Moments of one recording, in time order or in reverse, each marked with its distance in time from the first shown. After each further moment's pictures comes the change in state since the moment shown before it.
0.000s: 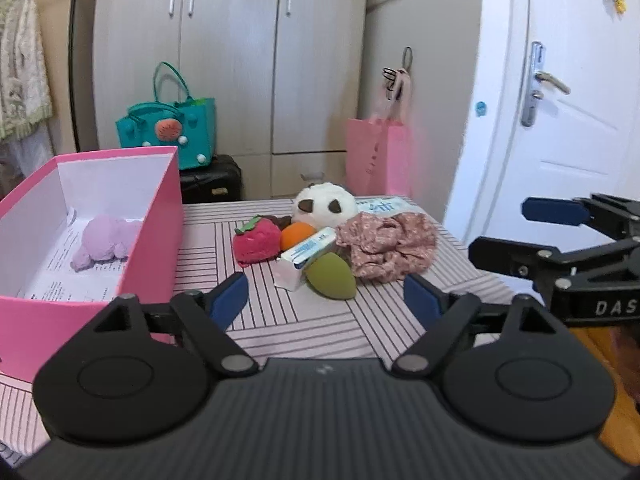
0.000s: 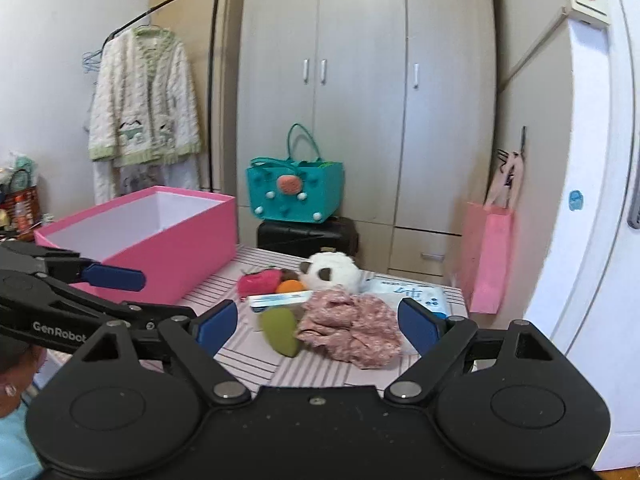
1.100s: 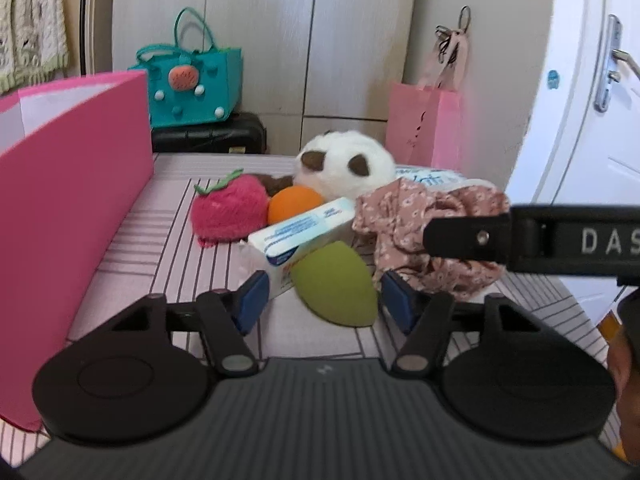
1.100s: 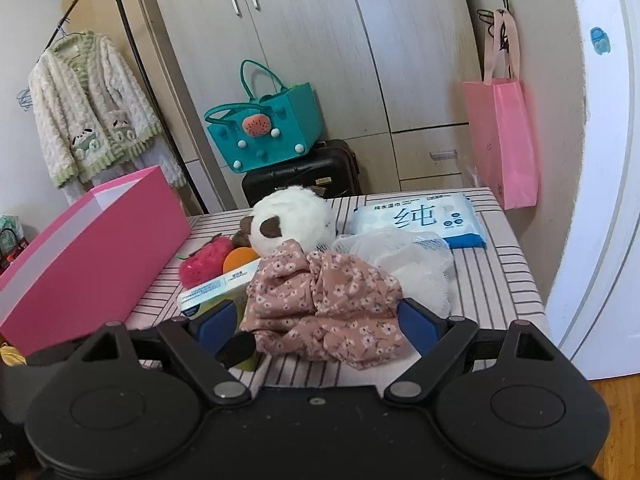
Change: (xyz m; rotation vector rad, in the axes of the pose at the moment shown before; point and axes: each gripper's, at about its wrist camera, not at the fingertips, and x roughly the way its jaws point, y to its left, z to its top) left arm 0.135 -0.010 -0.012 -0.127 0.098 0.099; right arm 0.141 -0.061 -0.014 0.303 0.230 0.093
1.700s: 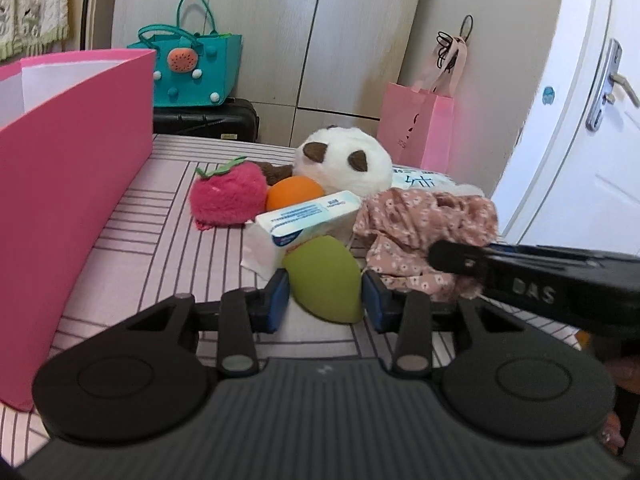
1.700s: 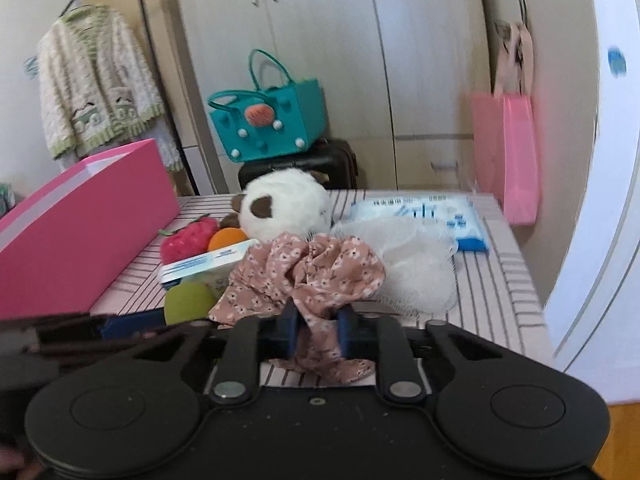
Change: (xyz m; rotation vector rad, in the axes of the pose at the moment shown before) left arm -0.011 0.014 0.000 -0.075 0.017 -0.063; right arm -0.001 0.006 -0.017 -0.133 -0.035 -0.026
